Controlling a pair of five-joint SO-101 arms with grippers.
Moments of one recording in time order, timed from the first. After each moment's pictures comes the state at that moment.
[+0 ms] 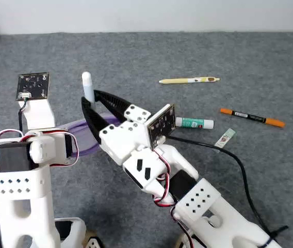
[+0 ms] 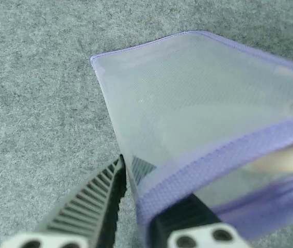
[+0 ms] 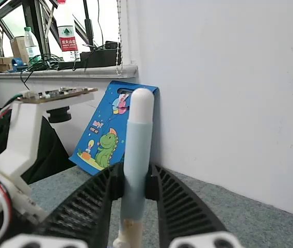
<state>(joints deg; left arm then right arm) -7.6 -40.4 21.8 98.7 6.9 -46.3 -45.6 55.1 -7.1 -6.7</state>
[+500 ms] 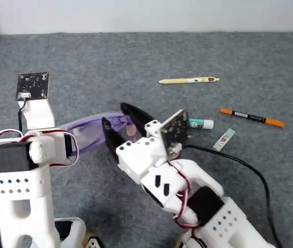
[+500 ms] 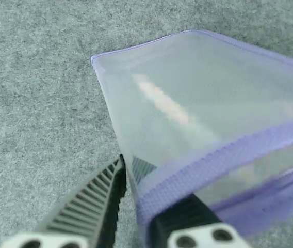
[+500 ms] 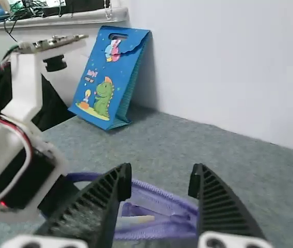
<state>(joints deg) -7.6 -40.3 21.8 98.7 6.9 -45.6 -63.6 52.6 26.3 -10.2</state>
